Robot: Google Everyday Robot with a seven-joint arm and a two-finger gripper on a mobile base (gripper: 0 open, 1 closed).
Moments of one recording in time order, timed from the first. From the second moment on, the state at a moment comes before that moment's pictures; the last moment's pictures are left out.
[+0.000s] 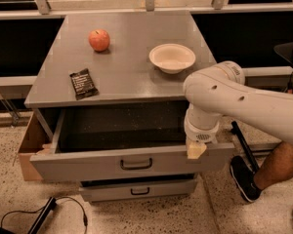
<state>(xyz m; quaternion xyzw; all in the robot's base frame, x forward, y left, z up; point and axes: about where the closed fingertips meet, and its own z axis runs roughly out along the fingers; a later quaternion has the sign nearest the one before) 0.506 -0.155 0.682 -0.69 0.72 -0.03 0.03</state>
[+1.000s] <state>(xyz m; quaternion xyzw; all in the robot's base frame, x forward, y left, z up) 0.505 -0.155 0.682 -0.69 0.72 -0.02 0.03</state>
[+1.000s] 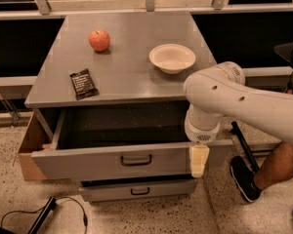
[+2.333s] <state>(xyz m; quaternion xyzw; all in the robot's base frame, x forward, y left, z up) 0.443 -0.137 0.670 -0.69 0.72 0.01 -0.02</state>
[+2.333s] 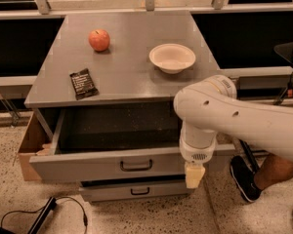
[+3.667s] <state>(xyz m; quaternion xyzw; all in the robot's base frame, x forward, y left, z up) 0.384 -0.132 0.709 -0.68 0.74 -0.02 -0.05</state>
